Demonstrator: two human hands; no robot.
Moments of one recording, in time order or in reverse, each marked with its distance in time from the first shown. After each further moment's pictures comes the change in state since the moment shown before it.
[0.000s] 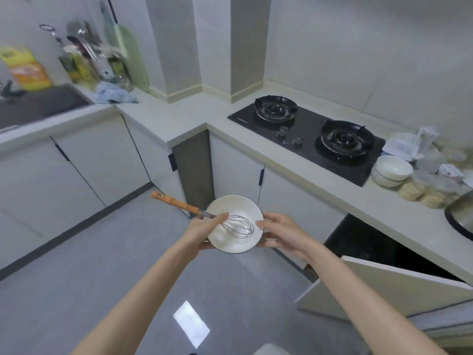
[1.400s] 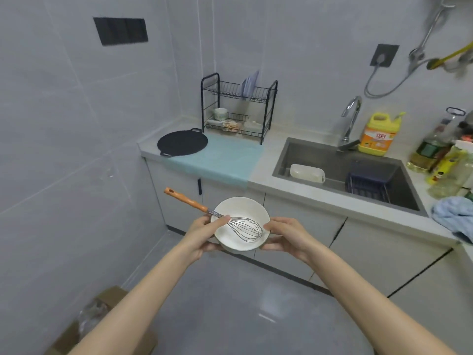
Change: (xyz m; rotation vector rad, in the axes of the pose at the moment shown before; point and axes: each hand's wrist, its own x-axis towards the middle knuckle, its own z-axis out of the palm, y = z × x) left_hand 0.085 0.066 -0.743 -0.682 0.915 0.188; right_hand 0.409 -0.200 0.789 -0.493 -1.023 0.001
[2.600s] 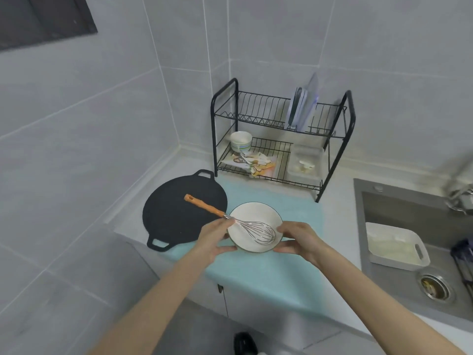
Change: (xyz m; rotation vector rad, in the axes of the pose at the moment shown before) left_hand 0.554 0.188 -0.121 -0.038 0.089 -0.166; right_hand 0.570 -0.155 -0.003 0.073 0.147 0.124
